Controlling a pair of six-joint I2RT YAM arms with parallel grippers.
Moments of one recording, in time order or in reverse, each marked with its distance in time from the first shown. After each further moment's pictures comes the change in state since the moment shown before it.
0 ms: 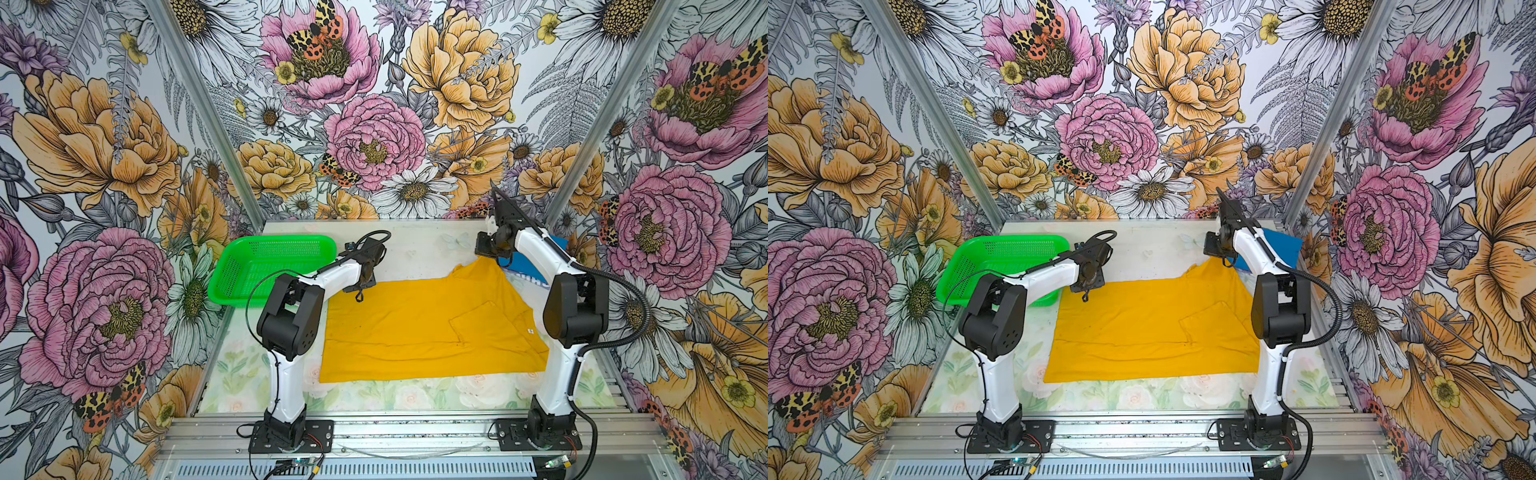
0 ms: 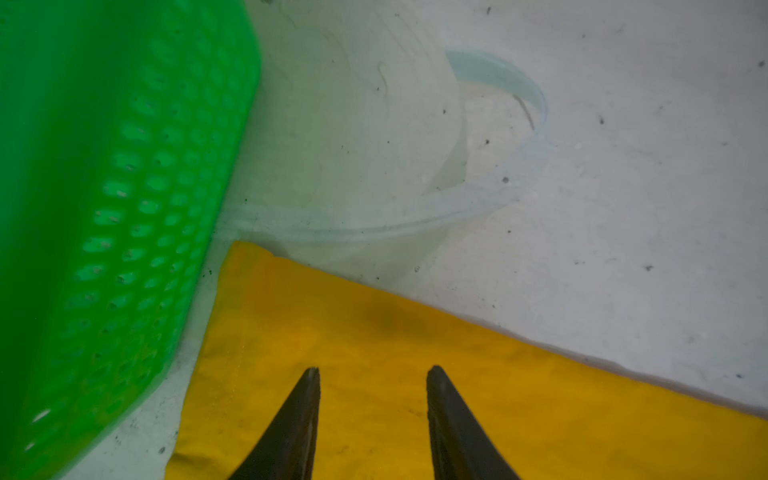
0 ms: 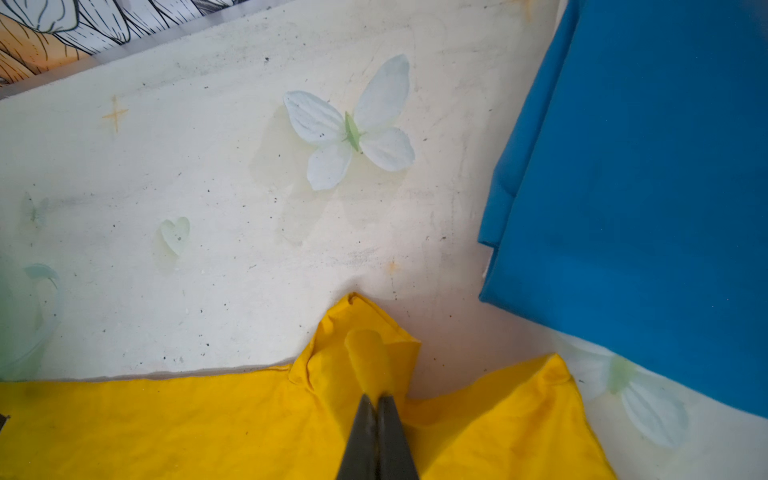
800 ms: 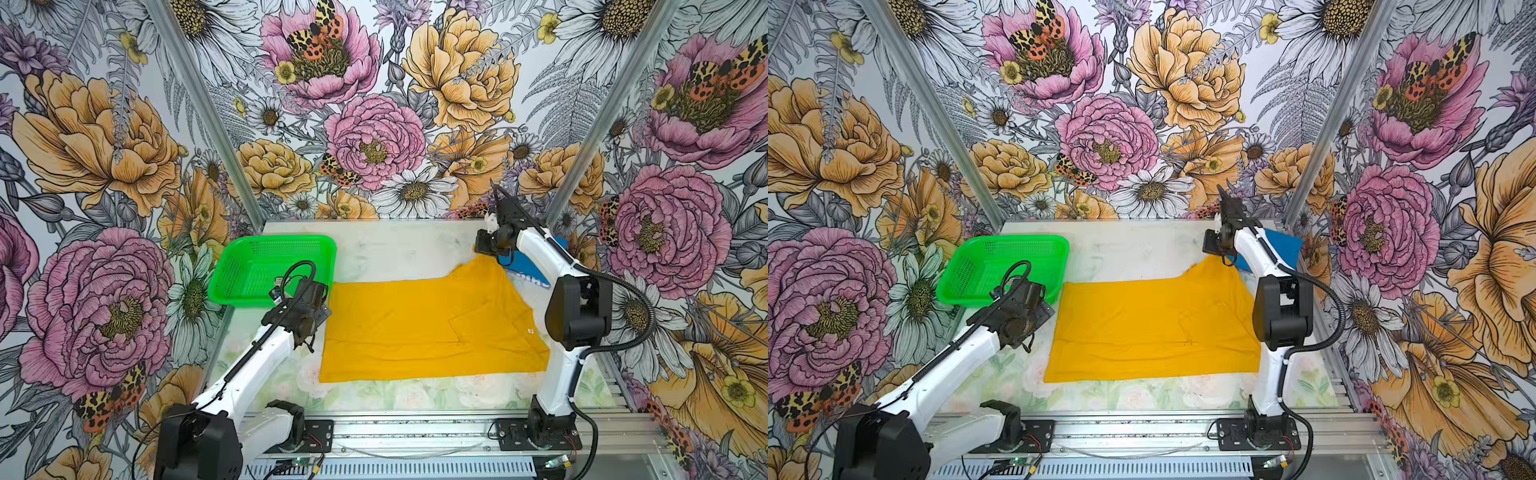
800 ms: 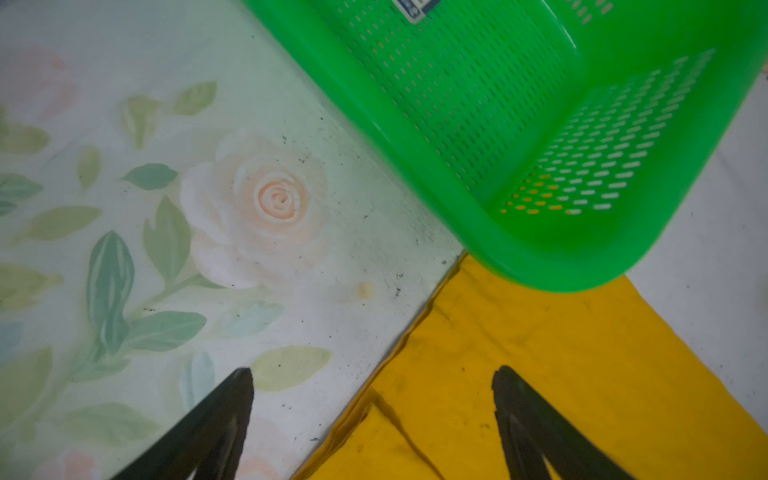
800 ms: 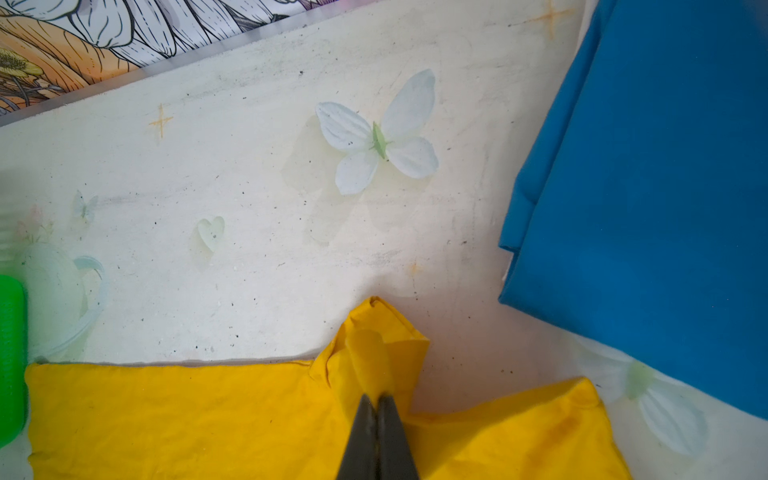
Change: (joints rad) left arm 0.266 -0.884 -0.684 -0.049 0.071 -0.343; right arm 0.004 -0.016 -0.006 0.010 -0.045 -0.002
